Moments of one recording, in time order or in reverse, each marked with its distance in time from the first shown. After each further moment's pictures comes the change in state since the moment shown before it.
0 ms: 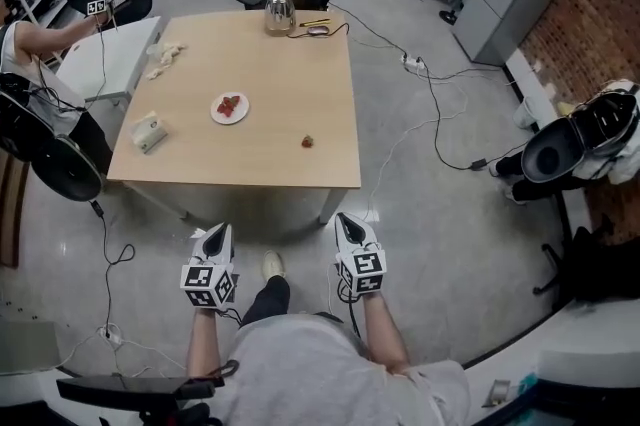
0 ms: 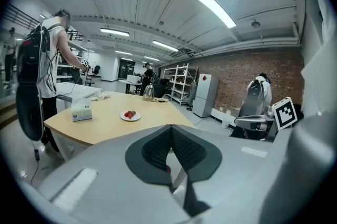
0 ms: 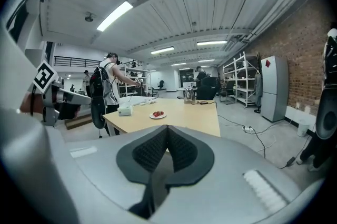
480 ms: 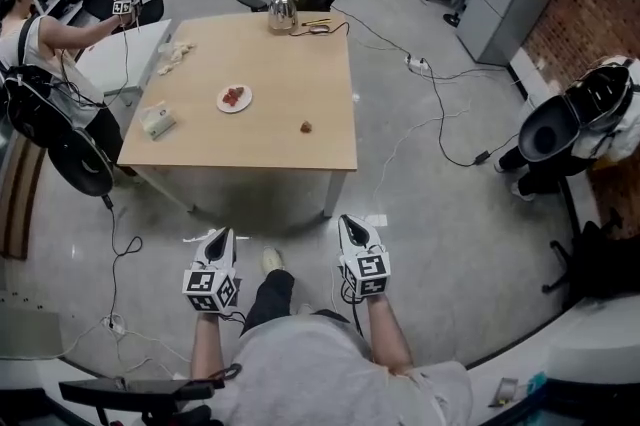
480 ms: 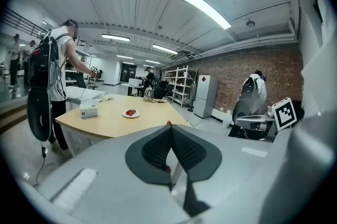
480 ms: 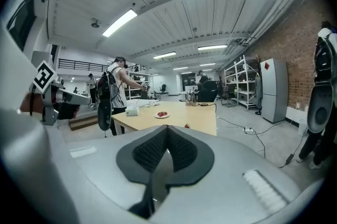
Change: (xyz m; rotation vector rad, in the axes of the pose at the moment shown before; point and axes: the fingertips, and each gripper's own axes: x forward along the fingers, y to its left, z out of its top) left arm -0.077 -0.058 -0.030 0.021 -0.031 0.035; right arm -0.087 0.010 -0.026 -0.007 -0.051 0.027
